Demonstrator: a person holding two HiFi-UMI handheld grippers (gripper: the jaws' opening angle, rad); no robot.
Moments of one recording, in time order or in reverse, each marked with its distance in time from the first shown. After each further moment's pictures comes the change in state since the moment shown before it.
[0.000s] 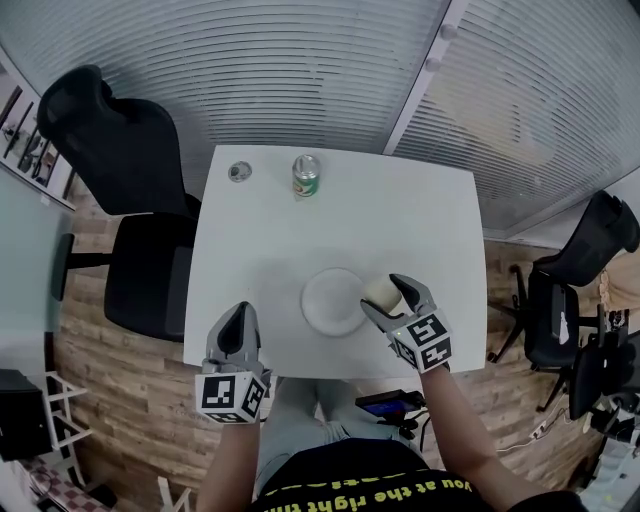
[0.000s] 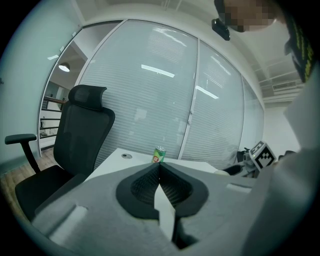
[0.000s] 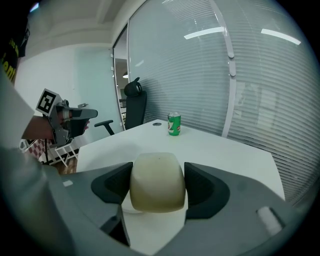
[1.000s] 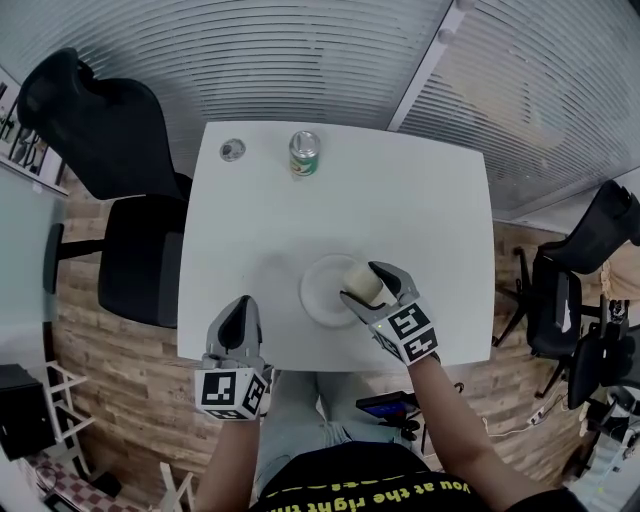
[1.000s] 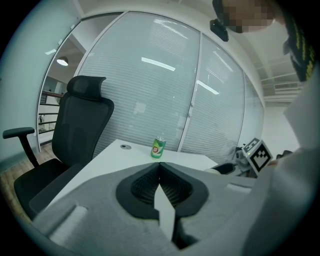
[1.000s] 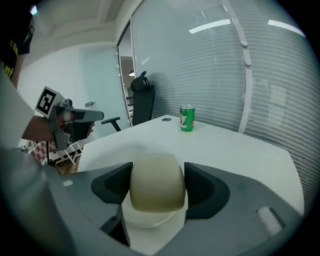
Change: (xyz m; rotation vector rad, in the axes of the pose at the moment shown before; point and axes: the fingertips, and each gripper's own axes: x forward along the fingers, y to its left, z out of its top) left arm 0.014 0.002 -0.030 -0.013 0.070 -0.010; right arm 0.044 0.029 -0.005 -0.020 0.030 0.094
